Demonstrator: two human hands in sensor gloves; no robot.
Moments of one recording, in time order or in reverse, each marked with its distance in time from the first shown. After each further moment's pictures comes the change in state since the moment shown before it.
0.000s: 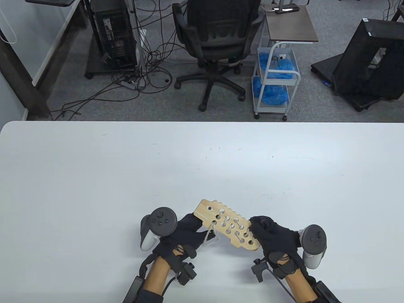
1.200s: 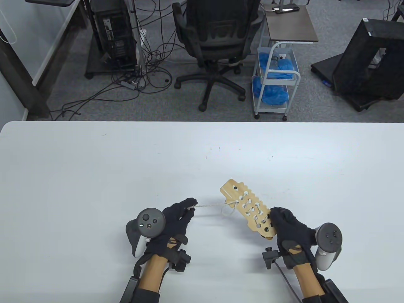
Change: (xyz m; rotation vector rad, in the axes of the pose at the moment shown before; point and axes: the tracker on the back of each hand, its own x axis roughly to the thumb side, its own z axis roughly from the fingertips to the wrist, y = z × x) left_hand -0.020 0.034 0.018 0.389 0.224 -0.180; right_hand -0.024 -0.046 -0.001 -0.259 0.181 0.002
